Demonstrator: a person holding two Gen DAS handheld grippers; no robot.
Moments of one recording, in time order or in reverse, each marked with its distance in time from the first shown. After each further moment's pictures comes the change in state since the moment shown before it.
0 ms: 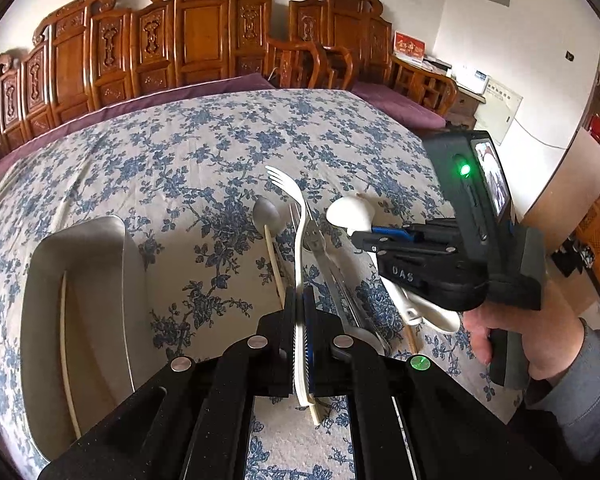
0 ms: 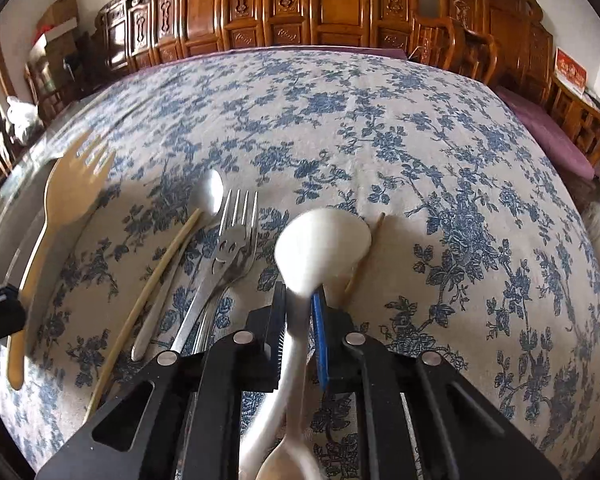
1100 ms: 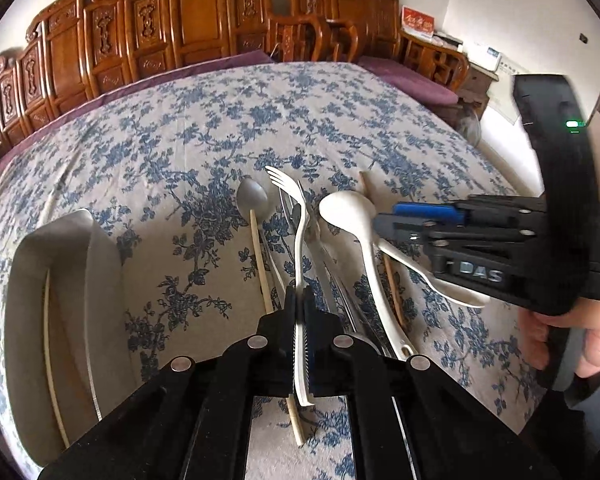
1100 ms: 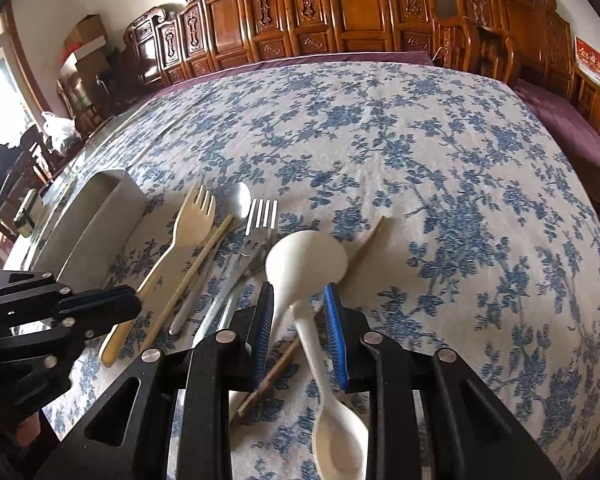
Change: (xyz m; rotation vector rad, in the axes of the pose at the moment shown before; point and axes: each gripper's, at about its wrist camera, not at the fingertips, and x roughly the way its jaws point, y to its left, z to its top) left arm 0.034 -0.018 0.007 0.014 0.087 0.046; right arm -0.028 -0.015 -0.005 -0.018 -0.005 0.151
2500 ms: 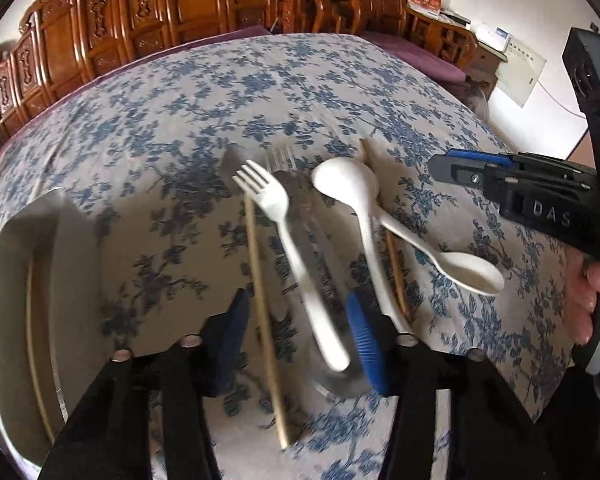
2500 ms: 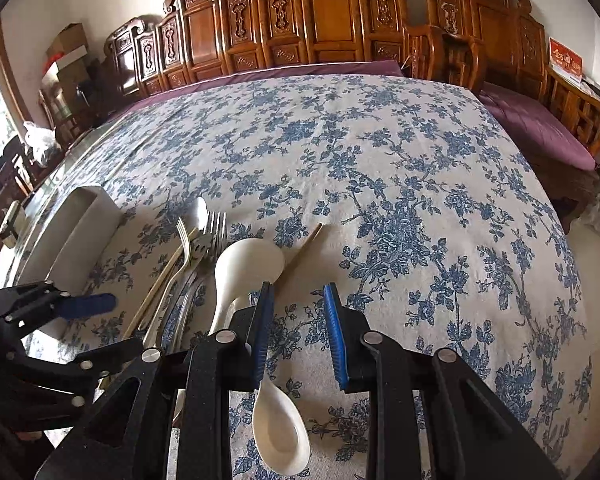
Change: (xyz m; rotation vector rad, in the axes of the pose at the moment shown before) left arm 0.033 -0.015 -0.002 -0.005 0.098 0.022; right arm -0.029 -0.030 -0.003 0.021 -0.035 -0.090
